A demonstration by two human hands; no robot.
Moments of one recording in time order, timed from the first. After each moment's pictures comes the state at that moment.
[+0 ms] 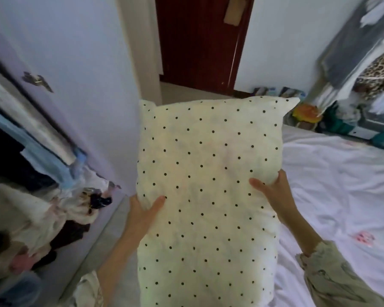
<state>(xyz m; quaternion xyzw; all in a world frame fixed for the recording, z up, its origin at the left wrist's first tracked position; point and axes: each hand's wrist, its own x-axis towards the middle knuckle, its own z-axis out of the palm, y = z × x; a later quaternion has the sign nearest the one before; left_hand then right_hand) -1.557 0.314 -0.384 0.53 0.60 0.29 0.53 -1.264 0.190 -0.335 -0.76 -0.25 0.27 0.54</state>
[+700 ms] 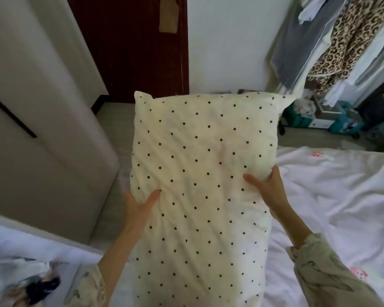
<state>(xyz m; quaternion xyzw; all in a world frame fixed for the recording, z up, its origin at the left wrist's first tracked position) -1.235 0.494 -0.372 0.56 0.56 0.26 0.55 -0.991 0.313 -0.350 -0.77 -0.14 0.20 0.59</state>
